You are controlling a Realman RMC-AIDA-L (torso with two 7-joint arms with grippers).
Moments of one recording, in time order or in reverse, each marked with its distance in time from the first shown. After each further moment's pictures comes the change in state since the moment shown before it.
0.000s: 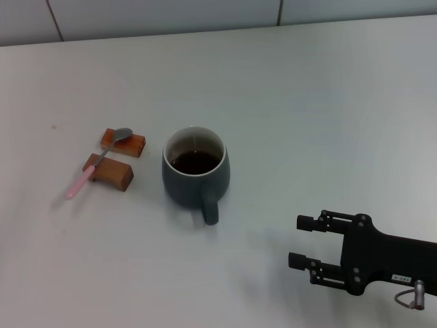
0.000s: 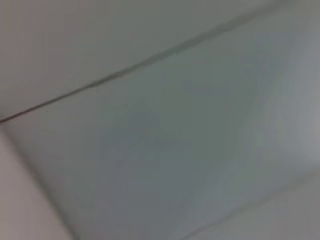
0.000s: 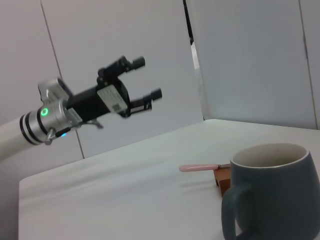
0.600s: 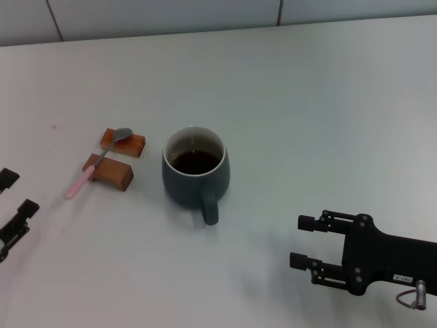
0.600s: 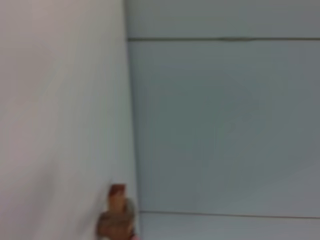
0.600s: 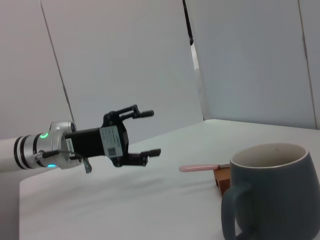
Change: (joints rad) left arm 0.039 0.000 0.014 -0.052 0.136 -0.137 -0.383; right arm -0.002 -0.002 0.000 -0.002 0.000 -0.003 0.005
